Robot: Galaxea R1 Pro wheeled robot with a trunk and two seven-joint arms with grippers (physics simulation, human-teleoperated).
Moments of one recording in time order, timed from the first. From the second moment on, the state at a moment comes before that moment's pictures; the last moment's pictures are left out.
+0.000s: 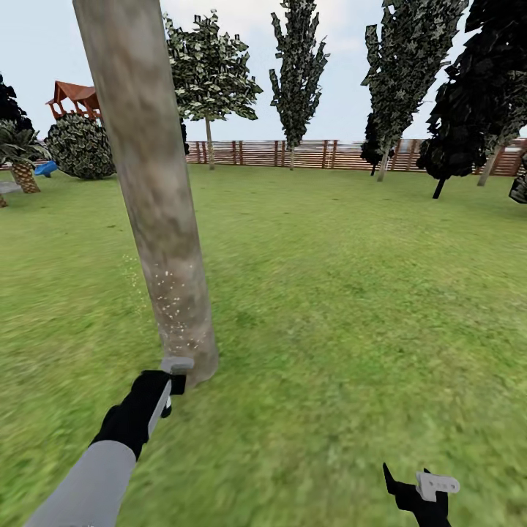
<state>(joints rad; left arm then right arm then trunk) -0.68 -0.03 0.10 -0.79 -0.14 0.67 0.09 -0.36 -0.13 -0.49 -0.25 0.25 -0.62 0.17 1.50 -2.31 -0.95</state>
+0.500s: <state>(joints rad) -0.65 -0.03 0.18 -0.56 -0.07 0.47 0.17 -0.36 -0.13 -0.49 -0.25 0.25 -0.62 0.17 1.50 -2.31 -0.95</state>
